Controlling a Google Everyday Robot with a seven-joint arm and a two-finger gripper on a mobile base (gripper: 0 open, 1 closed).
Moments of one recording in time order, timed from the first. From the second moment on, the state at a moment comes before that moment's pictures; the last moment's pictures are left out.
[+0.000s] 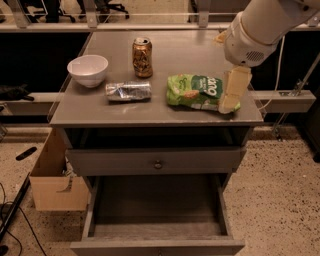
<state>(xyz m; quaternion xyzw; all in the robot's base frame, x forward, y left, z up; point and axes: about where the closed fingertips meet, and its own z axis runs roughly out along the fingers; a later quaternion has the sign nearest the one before) 0.580 -0.137 0.942 -0.70 0.67 -0.04 0.23</state>
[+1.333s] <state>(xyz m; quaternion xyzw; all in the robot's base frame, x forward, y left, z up) 0.650 -0.177 0.890 -0.69 0.69 -0.07 0.20</state>
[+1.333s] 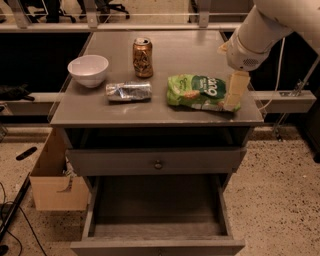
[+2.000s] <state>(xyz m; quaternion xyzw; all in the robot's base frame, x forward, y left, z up) 0.665 -0.177 0.854 -0.68 0.70 -0.03 0.20</state>
